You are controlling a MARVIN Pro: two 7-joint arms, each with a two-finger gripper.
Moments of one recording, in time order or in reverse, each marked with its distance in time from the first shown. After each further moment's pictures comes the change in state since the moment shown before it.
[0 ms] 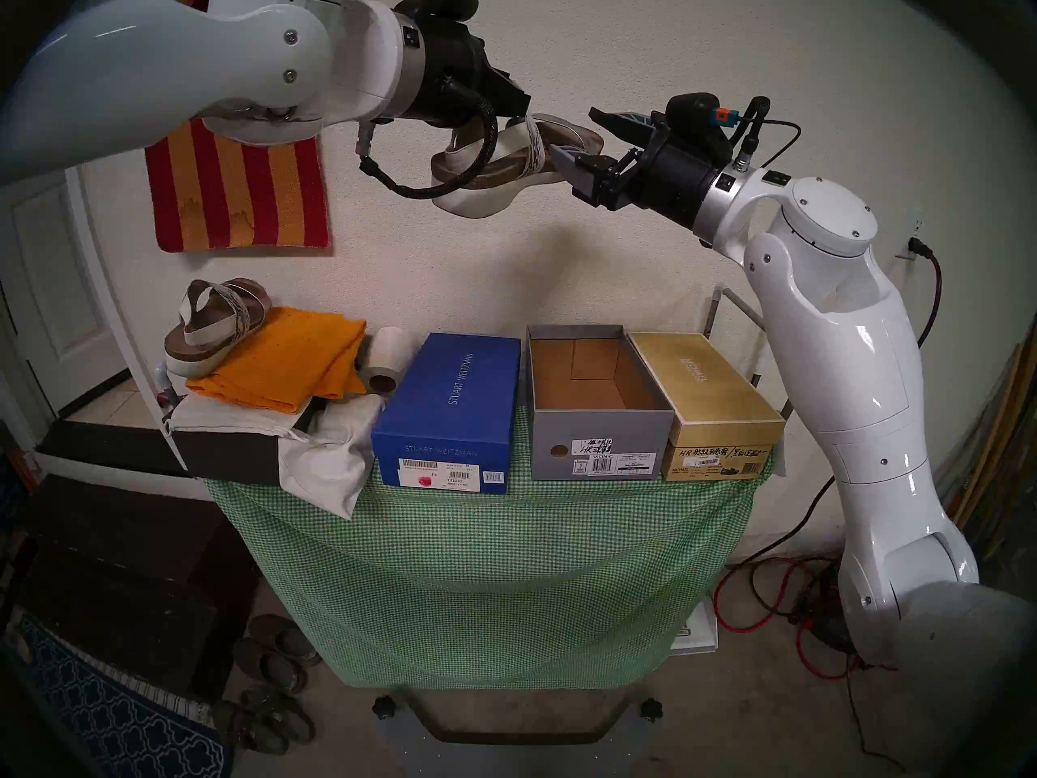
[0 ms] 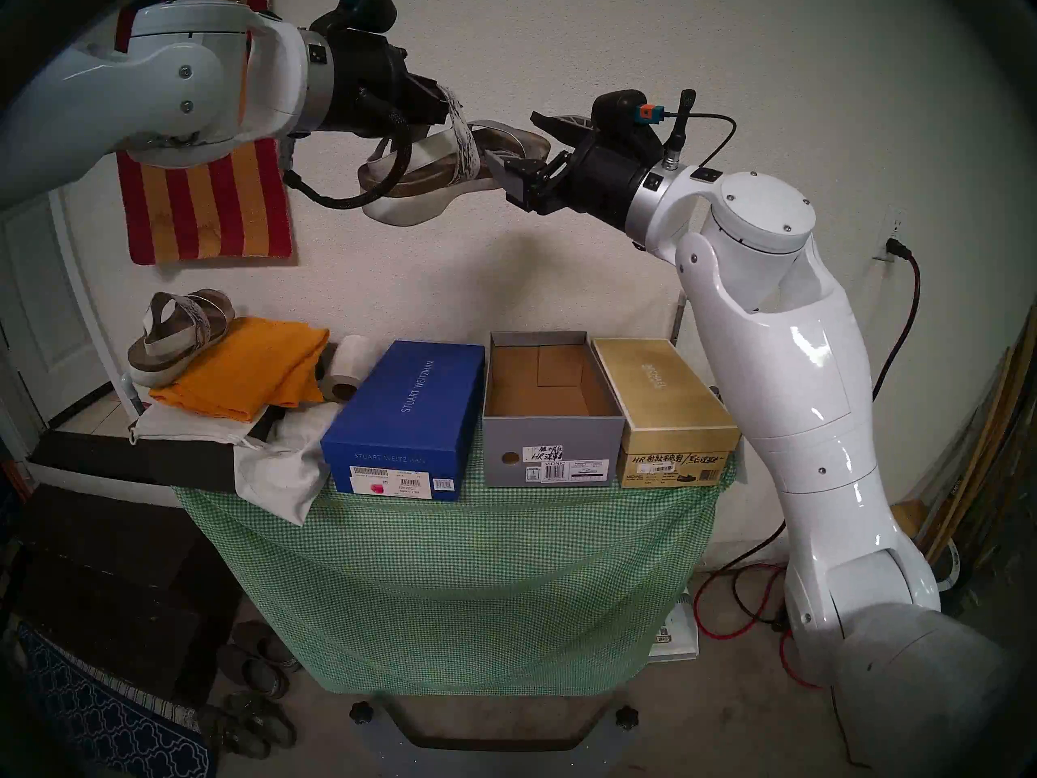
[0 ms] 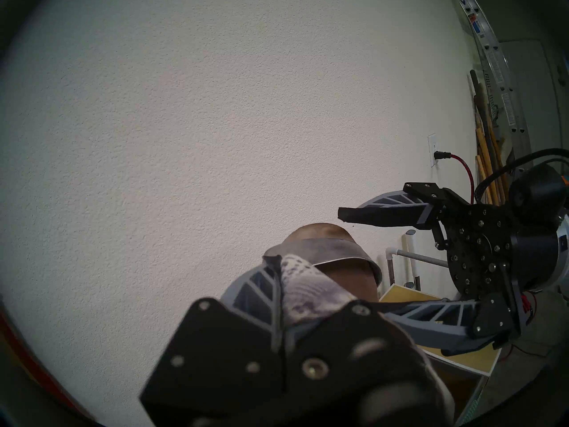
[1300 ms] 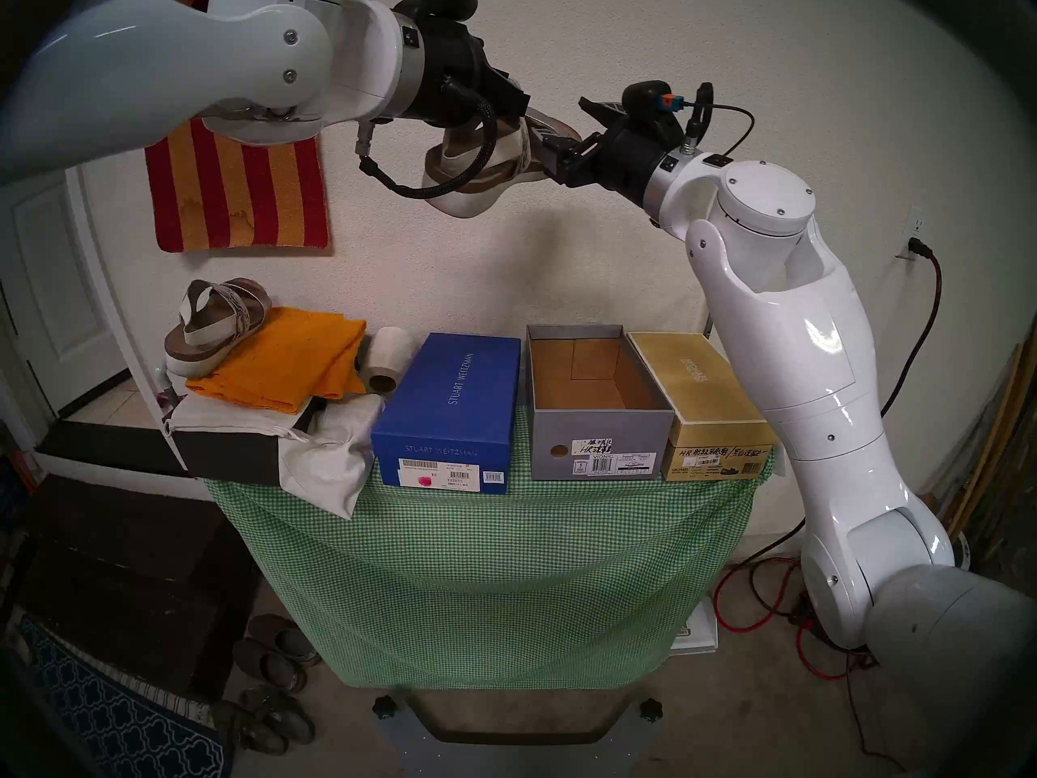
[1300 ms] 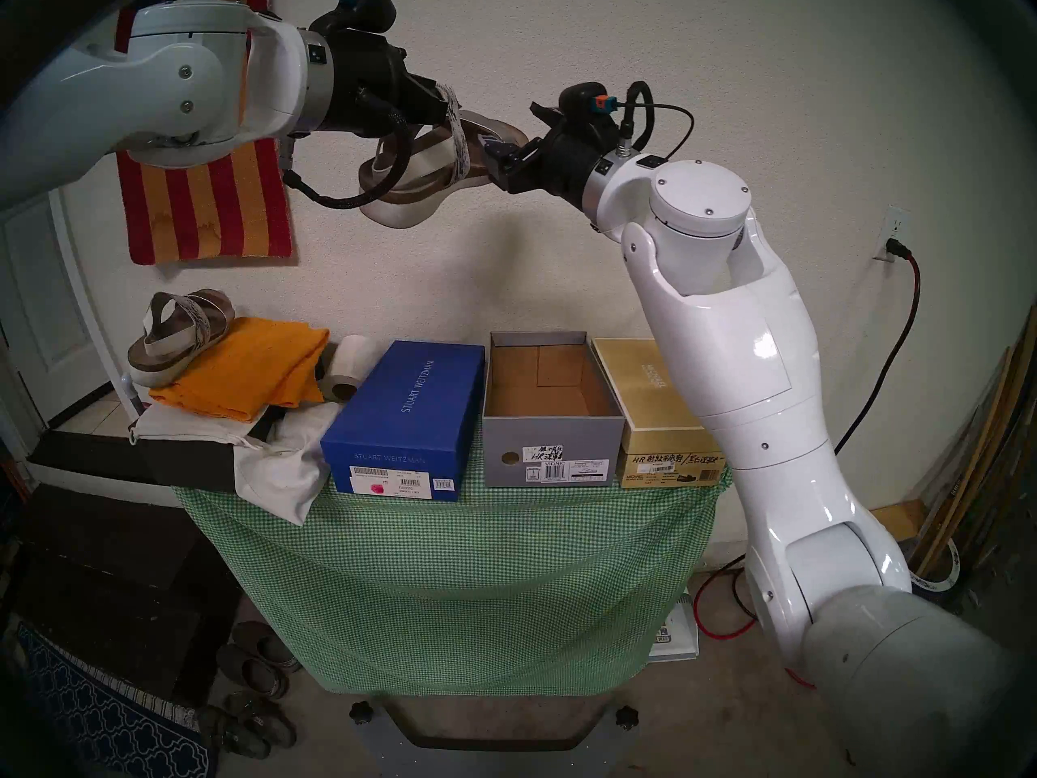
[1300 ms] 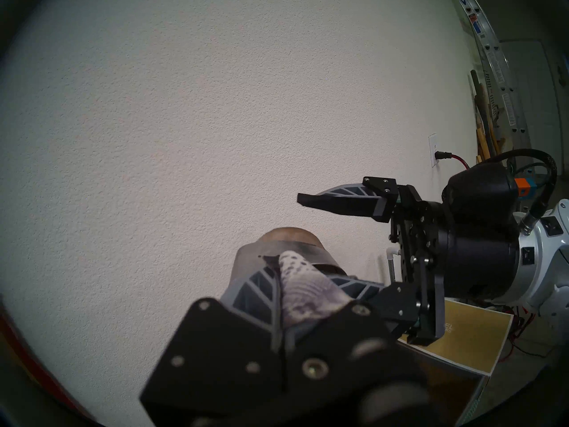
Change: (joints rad) left arm 0.000 0.000 0.001 0.002 0.000 0.000 0.001; right arm 0.100 -0.144 -0.105 0.110 -0.123 0.018 -0.197
